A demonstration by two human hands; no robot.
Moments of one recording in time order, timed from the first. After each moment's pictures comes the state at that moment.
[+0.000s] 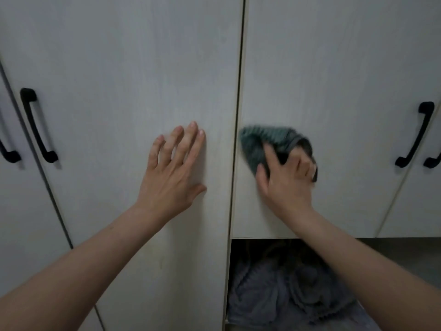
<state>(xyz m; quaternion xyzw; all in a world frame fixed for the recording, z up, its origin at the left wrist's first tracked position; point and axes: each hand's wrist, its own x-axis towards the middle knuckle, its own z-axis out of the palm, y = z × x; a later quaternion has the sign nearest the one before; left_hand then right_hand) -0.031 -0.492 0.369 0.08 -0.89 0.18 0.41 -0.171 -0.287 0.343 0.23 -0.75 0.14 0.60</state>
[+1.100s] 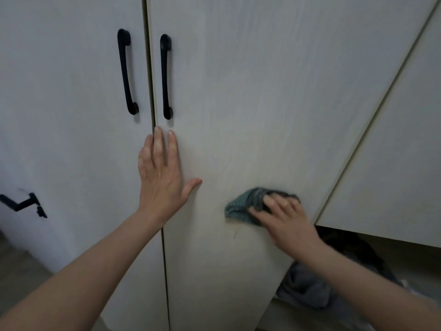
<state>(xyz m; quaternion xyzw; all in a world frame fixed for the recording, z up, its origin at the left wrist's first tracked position) 0.065 -0.669 0.270 0.25 -0.88 0.04 0.41 -0.092 -0.413 0.222 0.54 -0.70 -0.03 0.46</state>
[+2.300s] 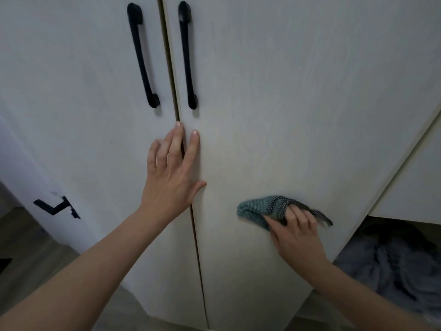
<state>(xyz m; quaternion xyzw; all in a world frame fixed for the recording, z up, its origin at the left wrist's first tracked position) 0.092 -0.720 0.260 0.16 -0.90 0.19 0.36 -0.061 -0.467 0.136 0.46 -0.75 0.06 0.48</state>
